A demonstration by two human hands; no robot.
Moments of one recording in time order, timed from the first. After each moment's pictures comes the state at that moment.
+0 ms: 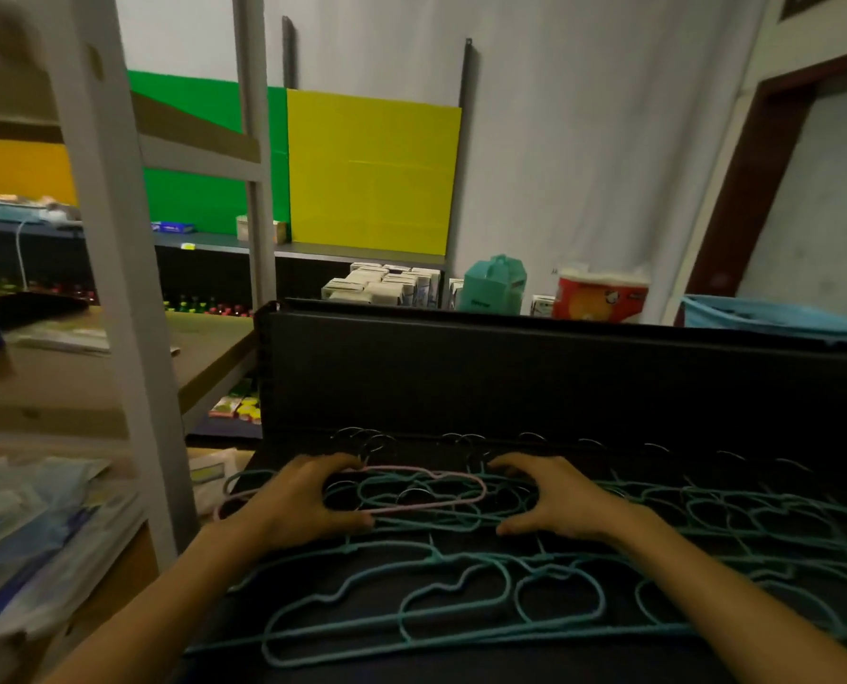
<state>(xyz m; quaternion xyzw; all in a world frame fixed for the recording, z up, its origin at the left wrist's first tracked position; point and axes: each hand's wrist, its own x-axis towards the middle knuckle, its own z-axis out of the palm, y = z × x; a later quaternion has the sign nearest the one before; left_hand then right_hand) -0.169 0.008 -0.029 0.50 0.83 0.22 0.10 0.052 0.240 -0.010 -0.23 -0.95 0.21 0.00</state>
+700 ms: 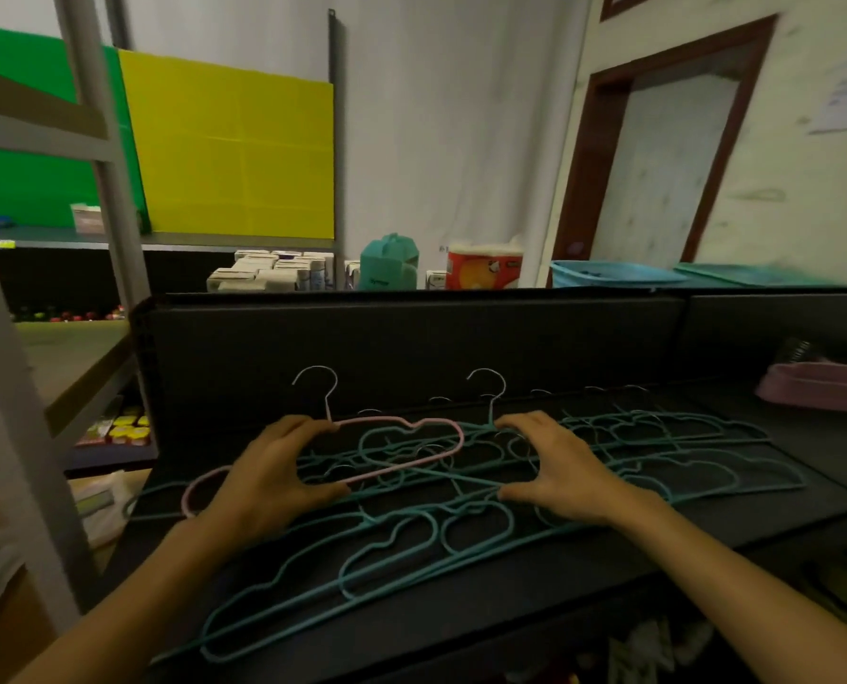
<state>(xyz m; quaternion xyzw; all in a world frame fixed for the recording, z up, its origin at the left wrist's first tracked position) -0.149 0.038 -0.031 0.61 0.74 0.29 0.00 0.151 0.208 0.000 -0.33 -0.93 0.12 0.14</state>
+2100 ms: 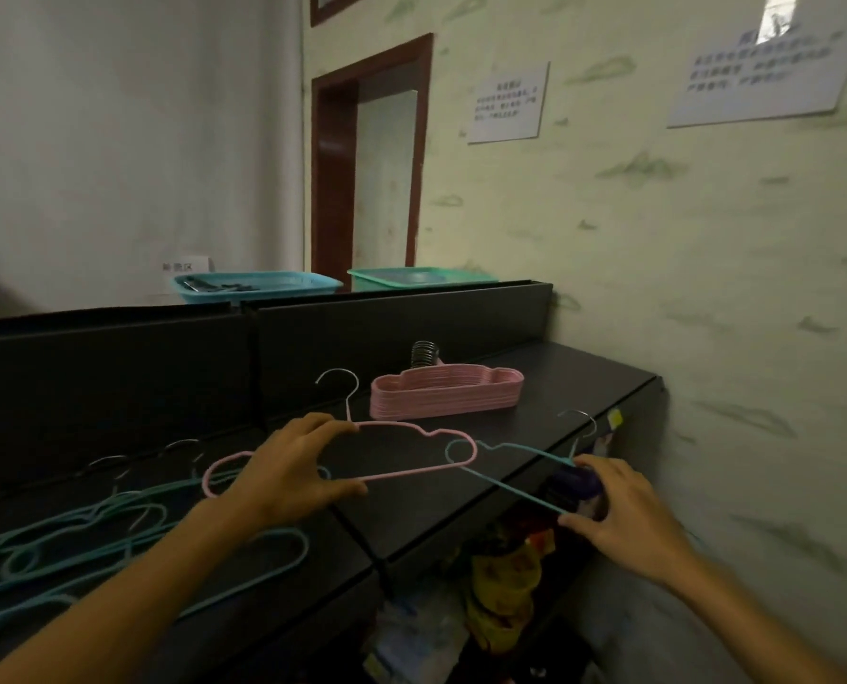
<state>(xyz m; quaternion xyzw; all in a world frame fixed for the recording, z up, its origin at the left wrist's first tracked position) 0.377 0.464 -0.003 0.78 0.58 0.23 0.01 0.765 0.470 -0.032 -0.63 -0.73 0.02 0.24</state>
